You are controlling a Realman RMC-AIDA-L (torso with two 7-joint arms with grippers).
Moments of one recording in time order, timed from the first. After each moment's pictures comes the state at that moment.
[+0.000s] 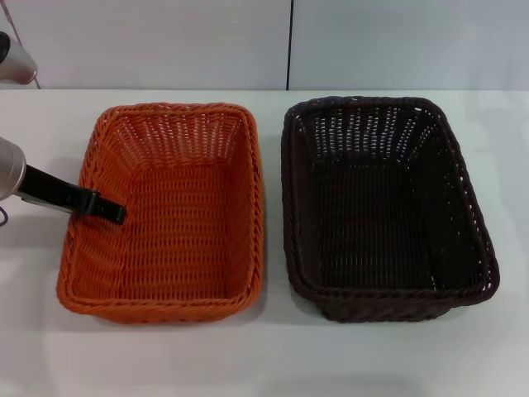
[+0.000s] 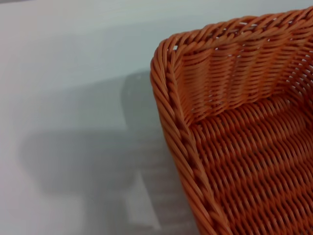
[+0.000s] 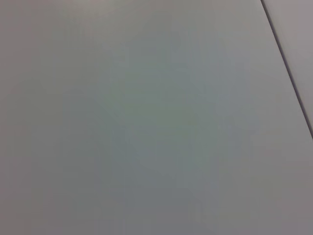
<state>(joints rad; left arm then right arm) -0.66 -2.05 0.93 1.10 2.72 1.40 -2.58 0.85 2.07 -0.10 -0.06 -0.98 -1.21 0.28</state>
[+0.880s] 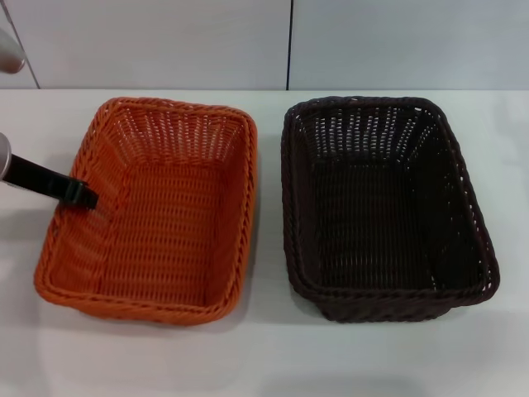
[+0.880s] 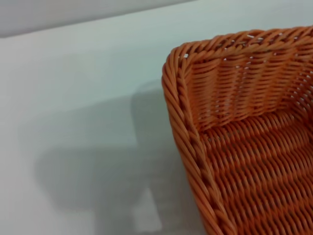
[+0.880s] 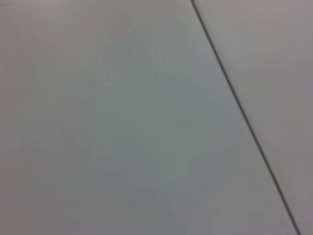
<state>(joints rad) -0.64 -2.04 0.93 1.15 2.72 1.41 -2.52 0.77 2.07 -0.09 -0.08 -0.97 -1.21 0.46</state>
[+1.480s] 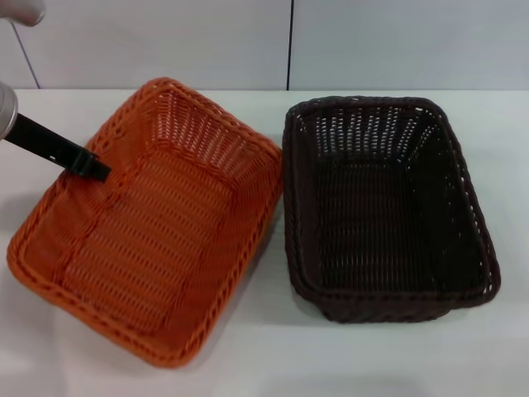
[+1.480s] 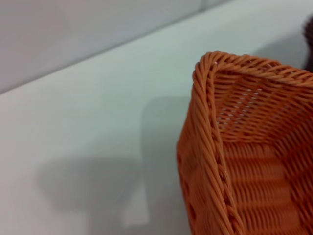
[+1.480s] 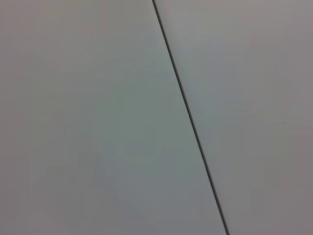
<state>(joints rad) -0.73 -2.02 0.93 1.23 2.72 1.56 -2.45 0.66 2.04 -0.13 -0.14 -0.98 -1.16 0.50</state>
